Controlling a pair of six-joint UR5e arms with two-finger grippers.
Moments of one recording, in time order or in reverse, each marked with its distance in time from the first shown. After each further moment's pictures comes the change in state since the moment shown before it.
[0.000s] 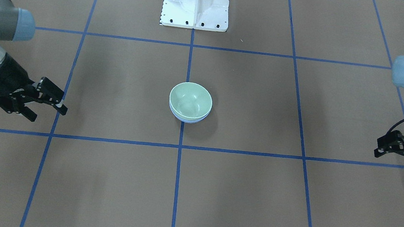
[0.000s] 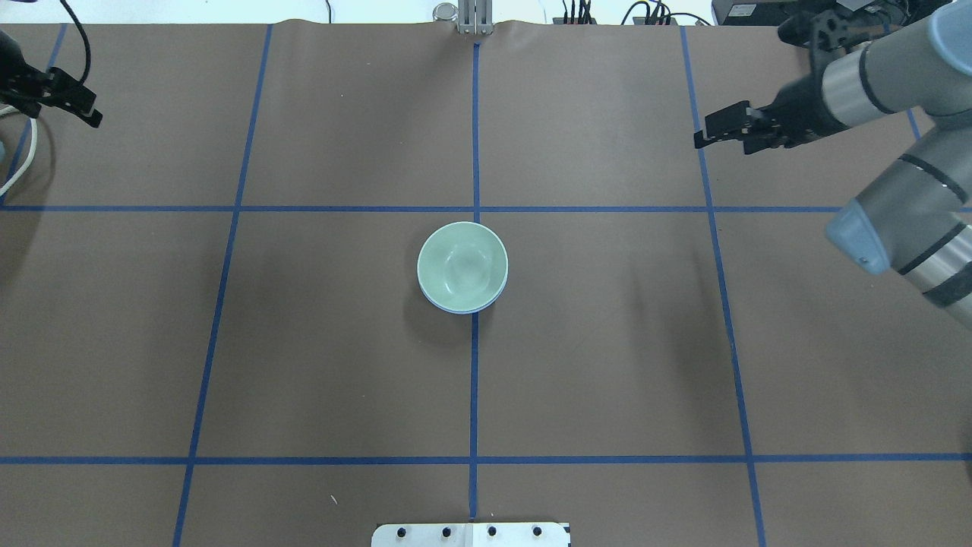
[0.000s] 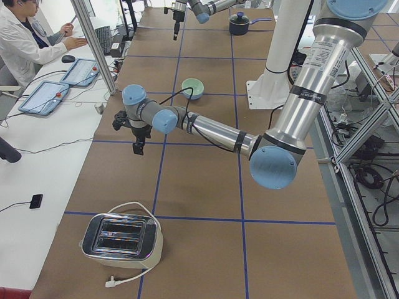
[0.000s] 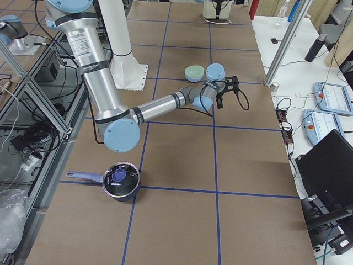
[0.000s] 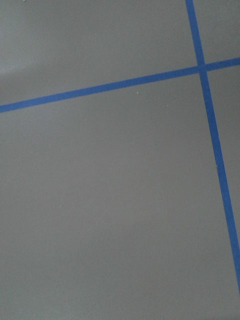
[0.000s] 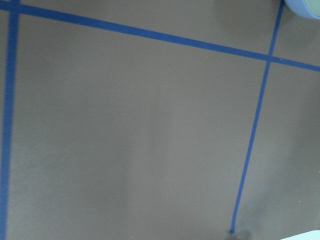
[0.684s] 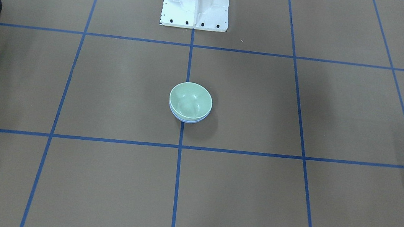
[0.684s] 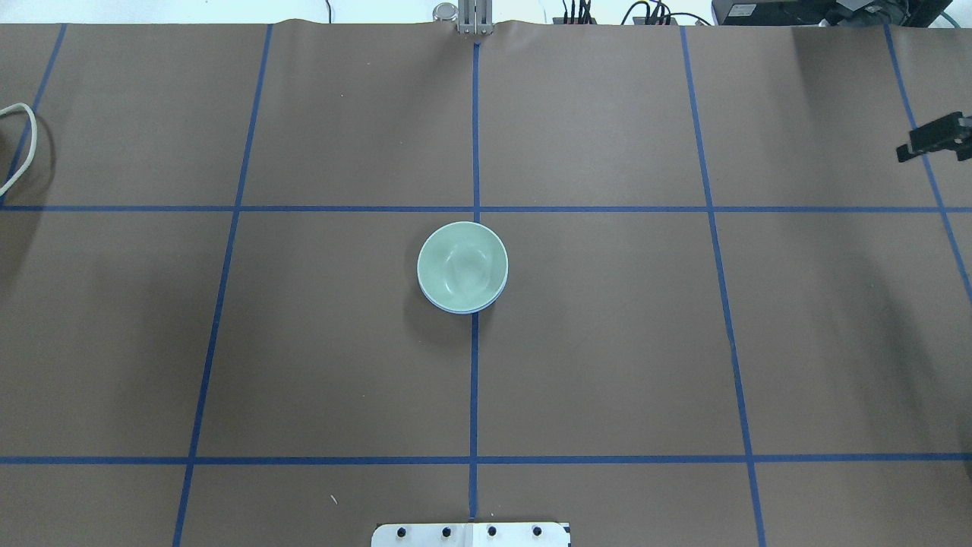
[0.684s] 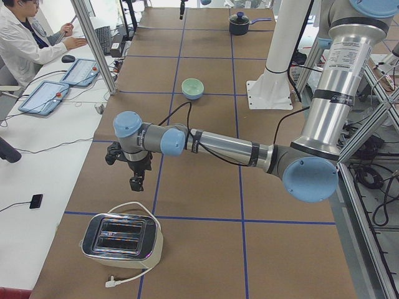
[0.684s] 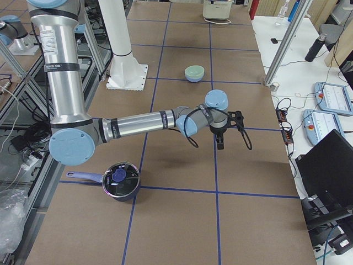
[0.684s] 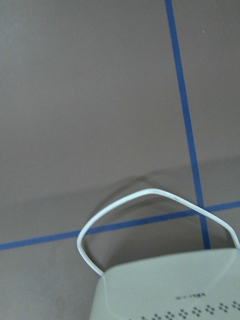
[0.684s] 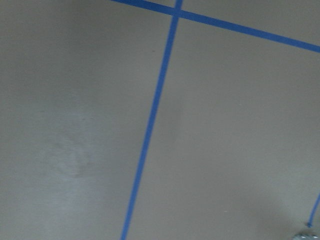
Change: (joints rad) left arm -0.203 0.140 -0.004 0.168 -0.031 0.291; right arm 0.282 -0.248 0.088 -0.375 0.034 -0.499
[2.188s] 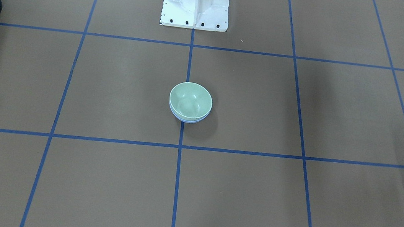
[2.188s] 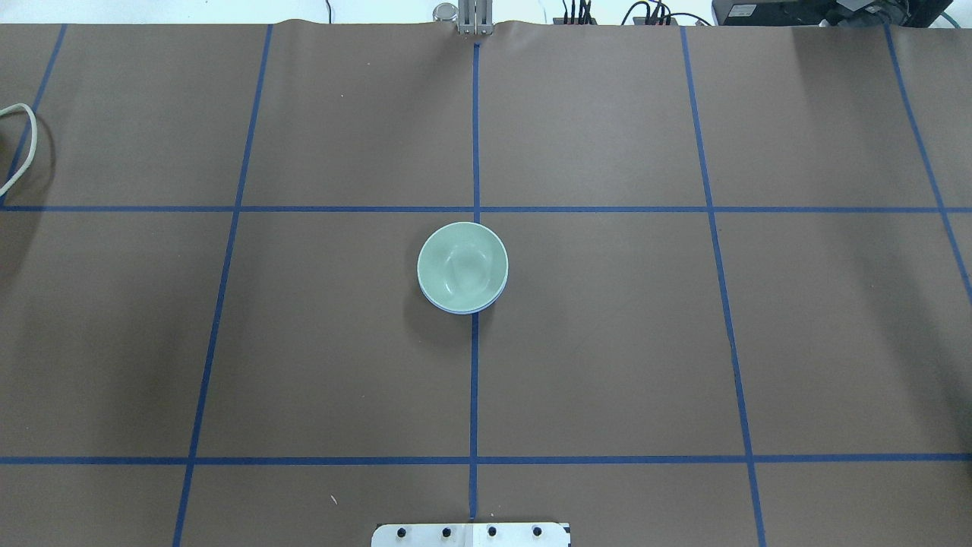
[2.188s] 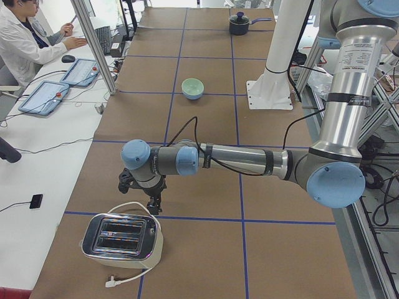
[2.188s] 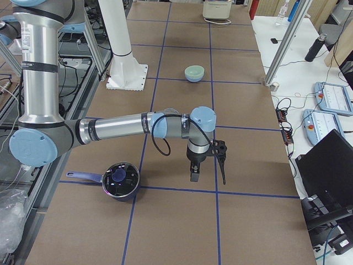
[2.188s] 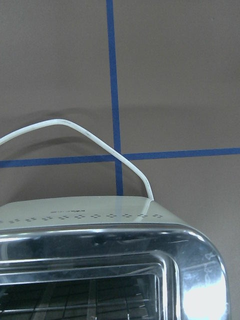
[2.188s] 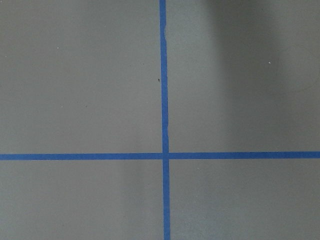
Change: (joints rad) left arm -0.054 0.089 0.006 0.080 -0.054 0.088; right arm 0.174 -0.108 0.141 -0.501 -0.073 -0.342
